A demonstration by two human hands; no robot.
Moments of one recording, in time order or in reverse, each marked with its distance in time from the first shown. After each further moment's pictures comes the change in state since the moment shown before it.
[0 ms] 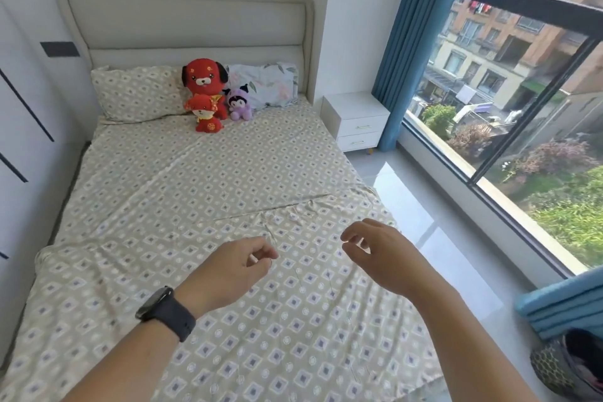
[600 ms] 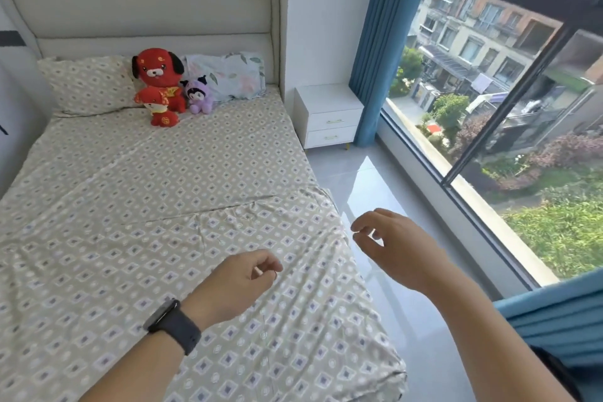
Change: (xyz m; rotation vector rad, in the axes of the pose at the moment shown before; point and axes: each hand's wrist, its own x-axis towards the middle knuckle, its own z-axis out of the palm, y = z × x) left_hand 0.142 0.206 0.220 -0.032 -0.058 -0.078; right_hand 0.002 0.296 -0.176 -0.058 0.005 -0.040
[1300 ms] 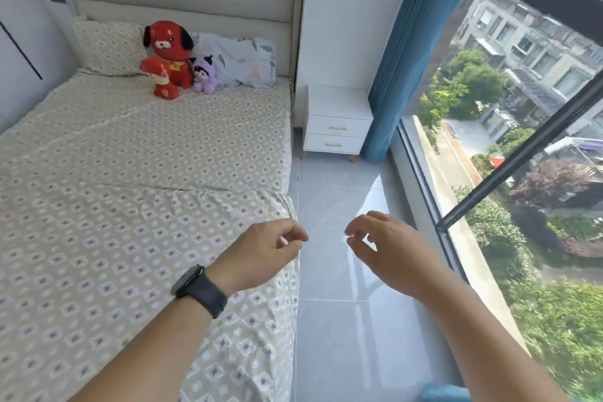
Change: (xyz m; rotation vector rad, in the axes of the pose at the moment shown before) left_hand 0.240 0.274 0.231 -0.095 0.256 0.005; right_hand 0.085 0.352 -0.152 -0.100 -0.138 -0.240
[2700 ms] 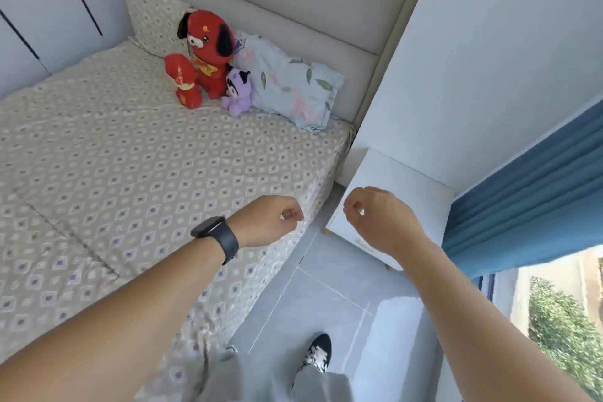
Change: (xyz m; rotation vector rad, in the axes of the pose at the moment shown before) left_hand 0.779 -0.053 -0.167 0.012 0.209 -0.365; right_hand 0.859 0.277 -0.079 -0.103 -0.186 -0.298
